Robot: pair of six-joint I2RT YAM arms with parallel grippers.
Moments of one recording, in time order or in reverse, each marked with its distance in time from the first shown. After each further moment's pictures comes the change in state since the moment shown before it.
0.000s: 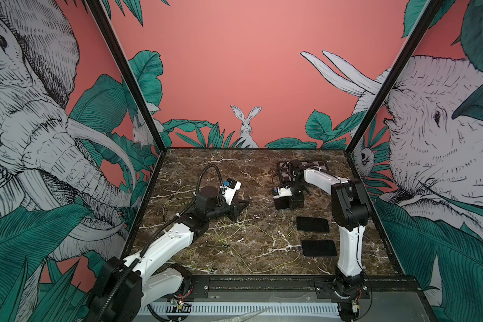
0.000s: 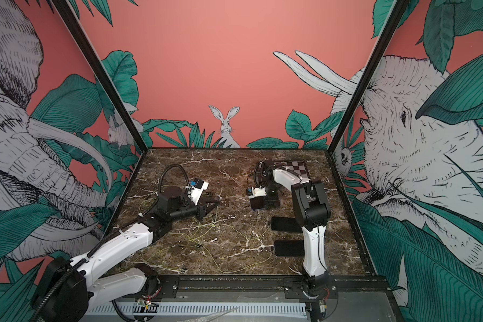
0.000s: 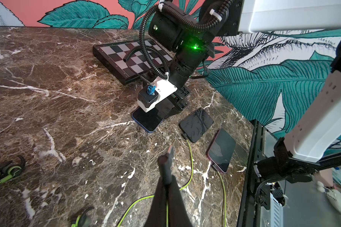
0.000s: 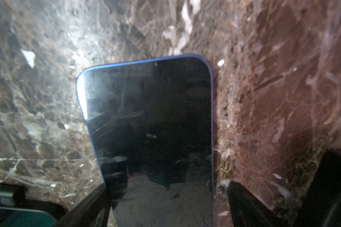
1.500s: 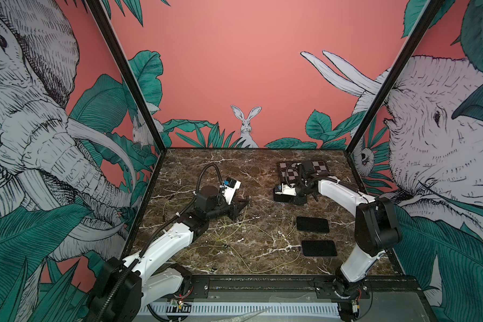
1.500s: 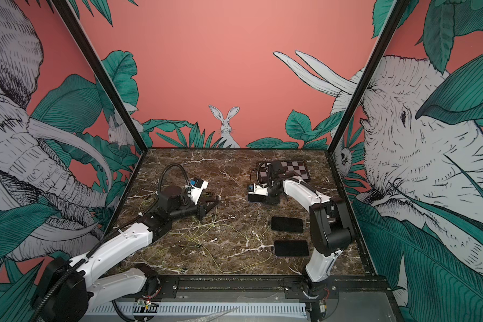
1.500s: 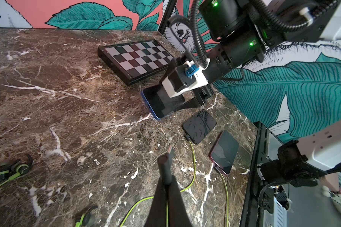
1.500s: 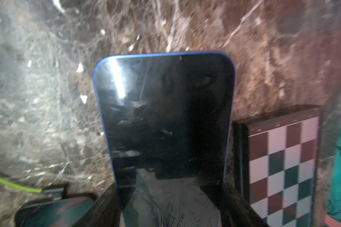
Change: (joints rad) left arm 0.000 0.004 0.013 -0.016 -0.021 -0.005; right arm 0.025 -0.418 -0.365 0.356 -0.113 0.167
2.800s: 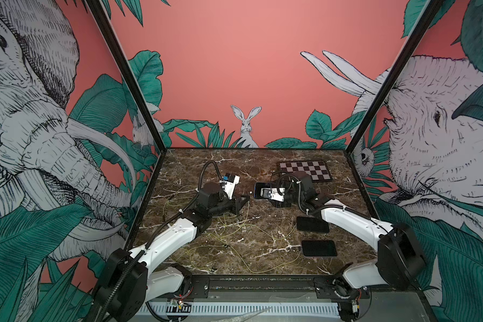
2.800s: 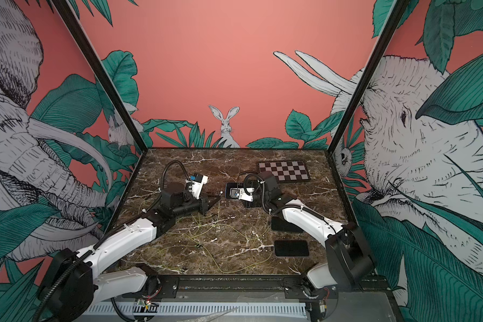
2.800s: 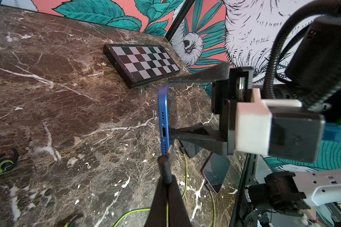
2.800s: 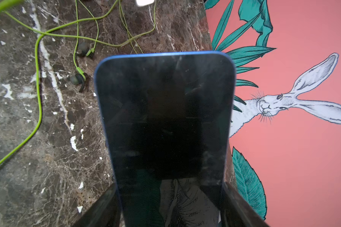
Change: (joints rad) left arm 0.000 0.071 0.034 0.062 -0.019 -0.178; right arm 0.232 -0.265 -0.262 0.507 -0.032 0.126
